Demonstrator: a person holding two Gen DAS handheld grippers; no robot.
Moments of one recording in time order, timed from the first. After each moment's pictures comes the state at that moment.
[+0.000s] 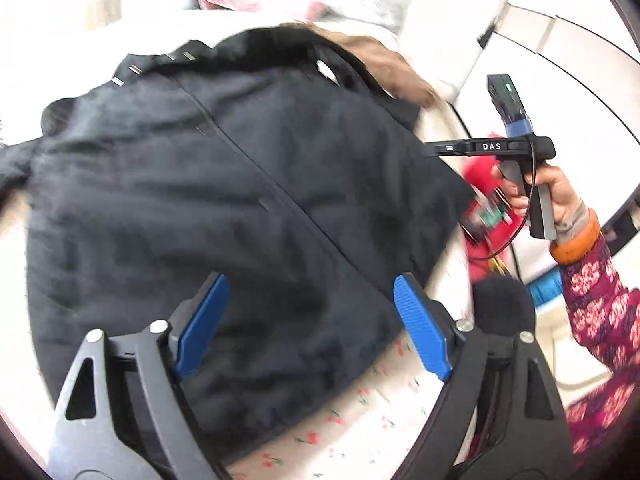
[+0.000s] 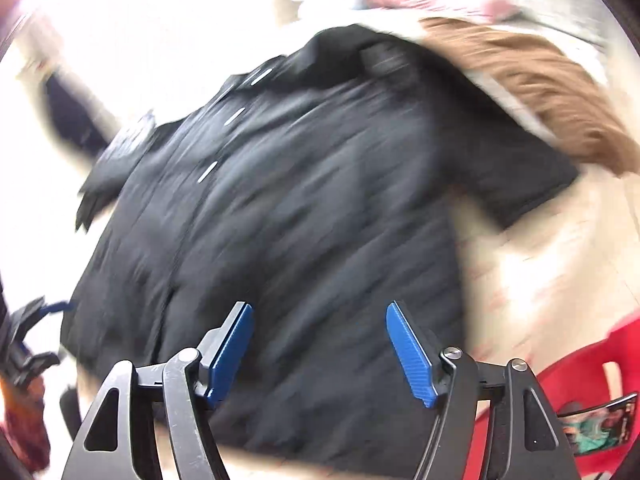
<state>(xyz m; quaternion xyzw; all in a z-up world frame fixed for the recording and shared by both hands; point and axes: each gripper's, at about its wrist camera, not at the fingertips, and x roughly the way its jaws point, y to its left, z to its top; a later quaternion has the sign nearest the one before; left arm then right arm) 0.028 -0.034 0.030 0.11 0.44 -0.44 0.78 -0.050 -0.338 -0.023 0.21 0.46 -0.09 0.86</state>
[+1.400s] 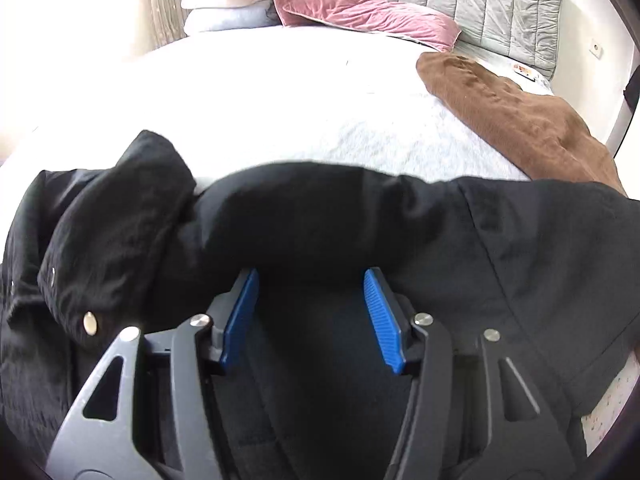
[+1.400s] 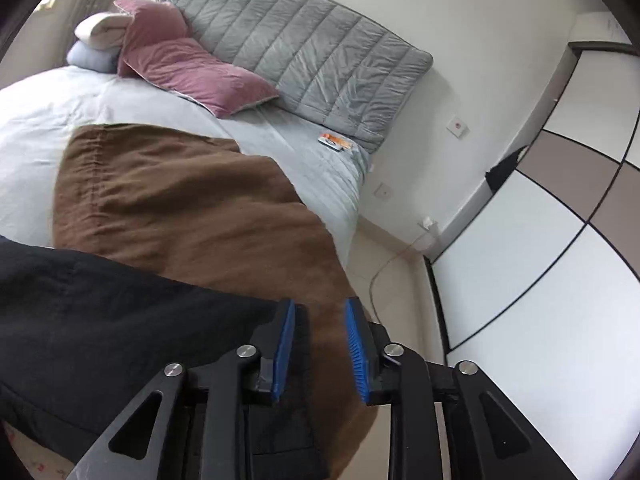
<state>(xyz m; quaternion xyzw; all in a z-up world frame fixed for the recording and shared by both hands) 0.410 -0.418 -0.080 0.13 0.40 -0.27 0.87 0.072 -0.659 0.021 -0.05 0.39 -0.51 0.77</state>
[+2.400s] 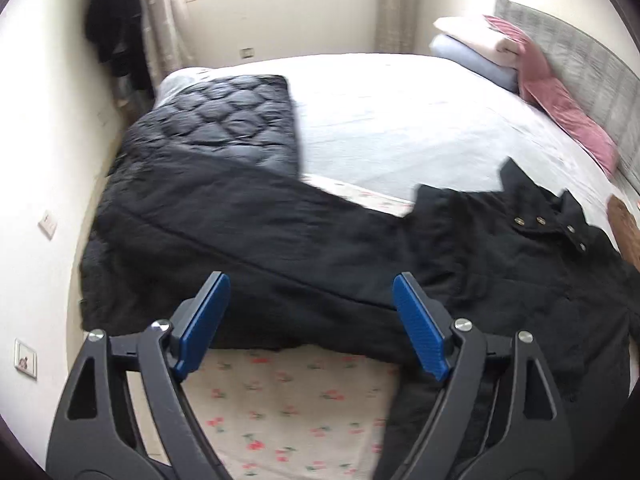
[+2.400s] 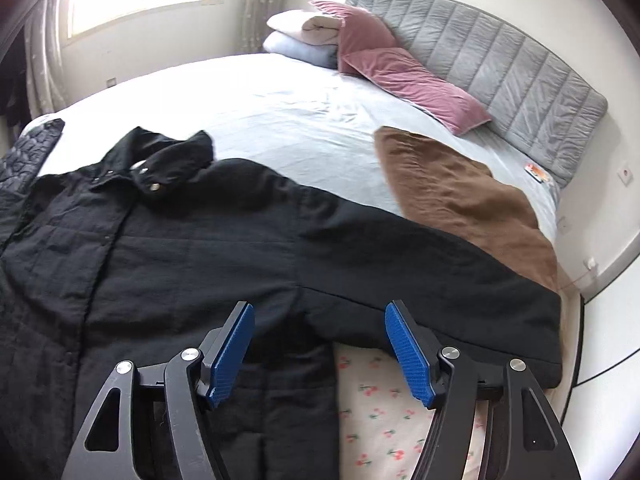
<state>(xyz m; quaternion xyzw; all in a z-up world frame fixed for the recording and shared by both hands) 0.389 0.156 0.030 -0.02 0.42 0.03 0.91 0.205 -0.426 0.028 0.00 0.45 -0.21 0.87</state>
